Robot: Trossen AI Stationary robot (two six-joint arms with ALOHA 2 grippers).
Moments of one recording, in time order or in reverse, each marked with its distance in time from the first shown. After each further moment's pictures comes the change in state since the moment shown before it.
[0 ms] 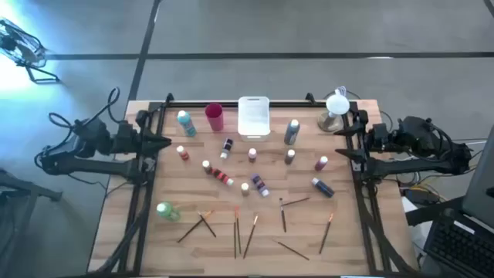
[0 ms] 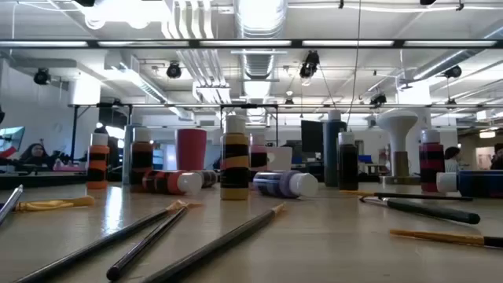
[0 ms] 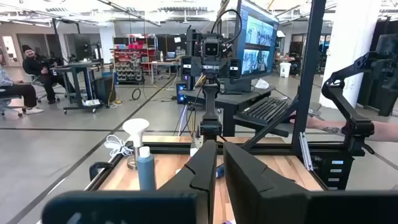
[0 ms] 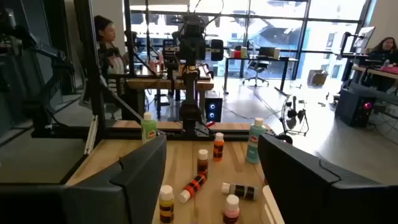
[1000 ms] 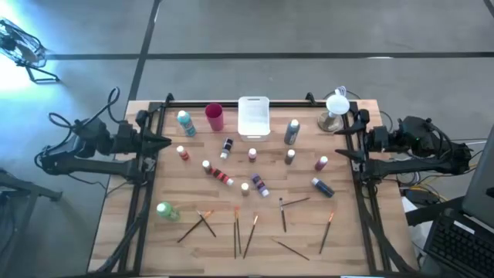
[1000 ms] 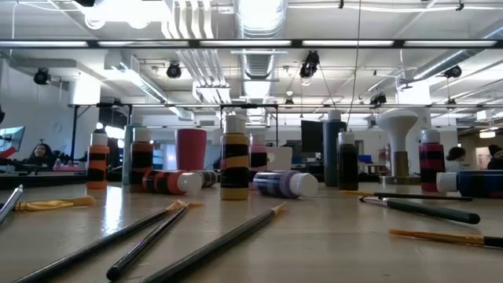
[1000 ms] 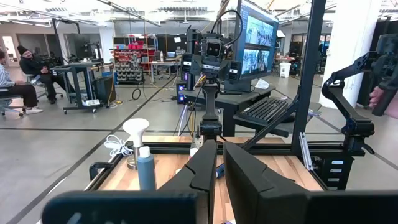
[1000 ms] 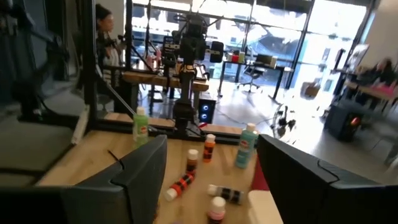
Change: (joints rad) left arm 0.000 0.000 0.000 0.000 0.000 0.000; right arm 0.000 0.000 0.000 0.000 0.002 -0.135
